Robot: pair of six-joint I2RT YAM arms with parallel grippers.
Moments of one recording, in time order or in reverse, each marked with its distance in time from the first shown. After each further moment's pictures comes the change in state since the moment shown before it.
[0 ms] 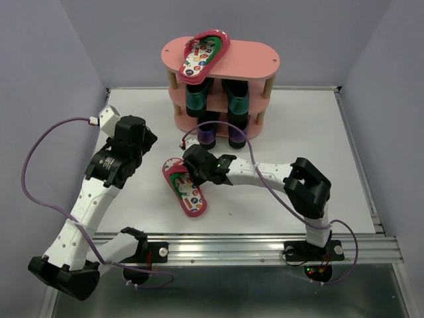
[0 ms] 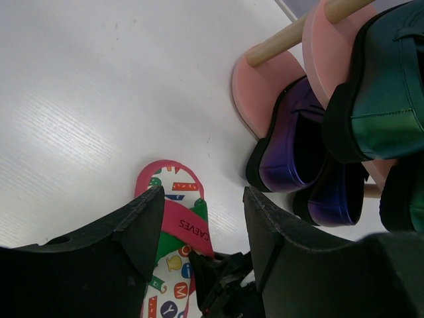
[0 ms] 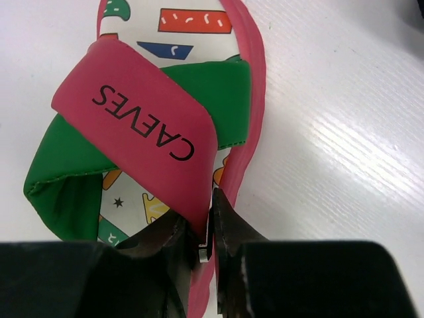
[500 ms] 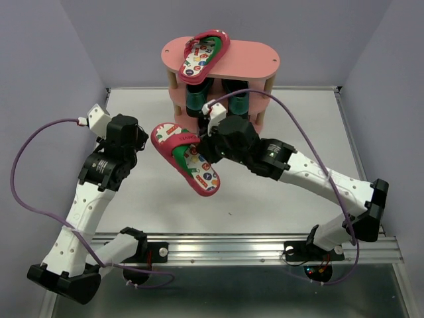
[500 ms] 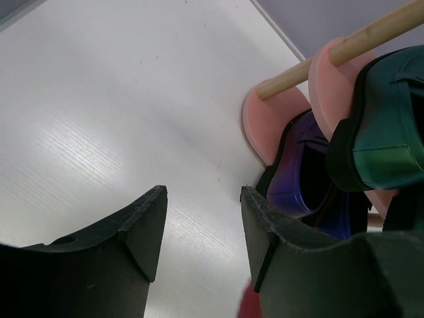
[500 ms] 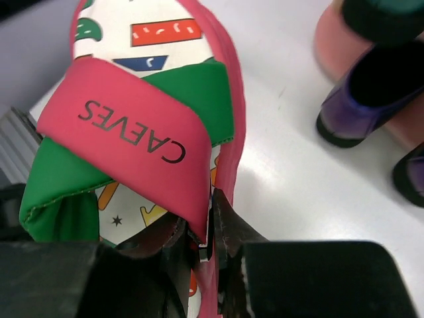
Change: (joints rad) left arm 0.037 -0.020 0.025 -0.010 -0.068 0.033; right arm 0.000 -0.455 0.042 -0.133 -0.037 -0.114
